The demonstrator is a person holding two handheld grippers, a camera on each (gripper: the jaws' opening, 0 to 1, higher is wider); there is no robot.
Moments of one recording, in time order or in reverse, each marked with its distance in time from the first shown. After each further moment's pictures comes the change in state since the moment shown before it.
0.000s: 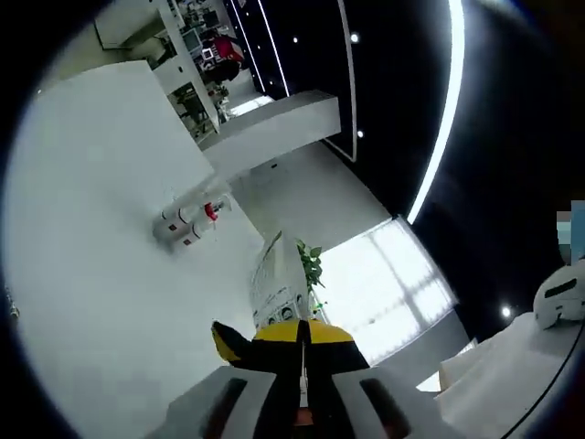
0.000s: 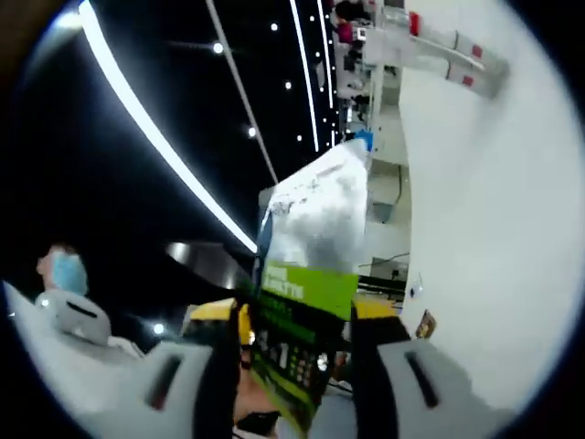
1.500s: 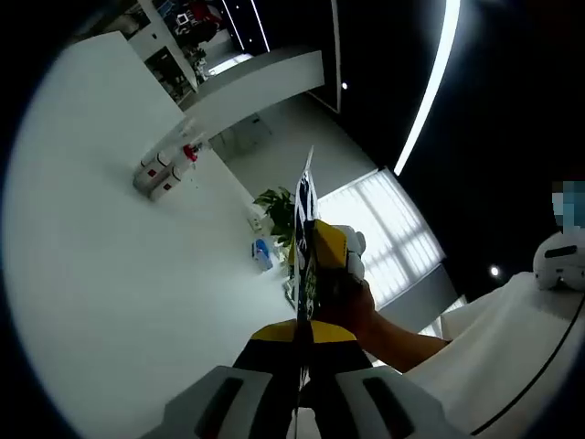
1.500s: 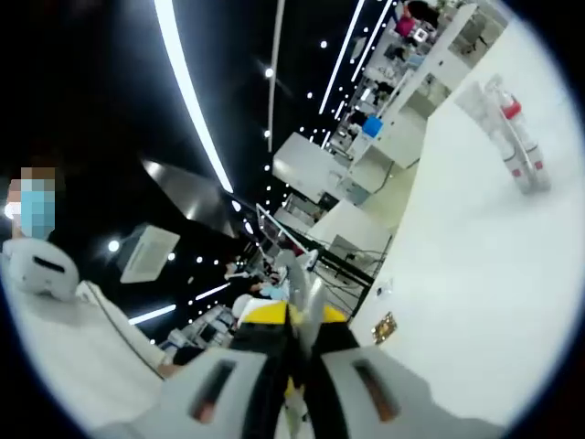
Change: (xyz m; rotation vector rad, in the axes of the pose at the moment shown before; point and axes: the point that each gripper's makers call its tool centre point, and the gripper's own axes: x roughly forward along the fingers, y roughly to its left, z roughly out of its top) left arm 0.000 -0.001 -0.068 0.048 0.210 -0.058; right arm -0.004 0.041 0.004 -0.306 0.232 -0.171
